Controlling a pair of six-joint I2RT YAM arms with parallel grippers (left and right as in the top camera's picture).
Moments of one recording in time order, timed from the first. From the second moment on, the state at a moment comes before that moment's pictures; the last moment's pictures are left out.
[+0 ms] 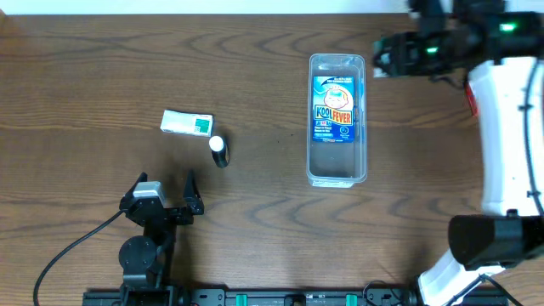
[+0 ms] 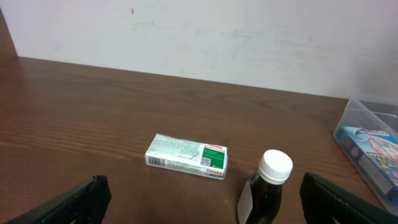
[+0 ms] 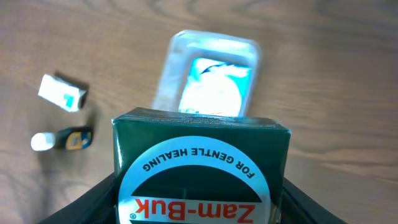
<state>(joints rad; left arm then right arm) -0.01 0.01 0.04 -0.13 0.00 -0.15 0.09 1.85 2.08 -1.31 -0.32 0.05</state>
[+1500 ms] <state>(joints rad) -0.01 0.01 0.04 -0.13 0.00 -0.15 0.32 2.35 2.08 -1.16 0.02 0.36</state>
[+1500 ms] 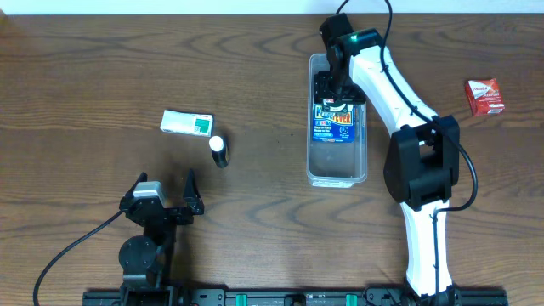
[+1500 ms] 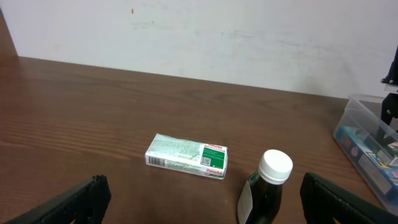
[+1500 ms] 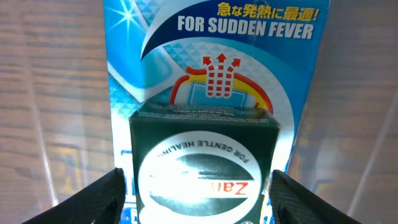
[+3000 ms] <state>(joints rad) -0.01 0.01 0.04 -0.13 0.00 -0.15 -0.47 2.12 2.05 -1.08 -0.12 -0.38</state>
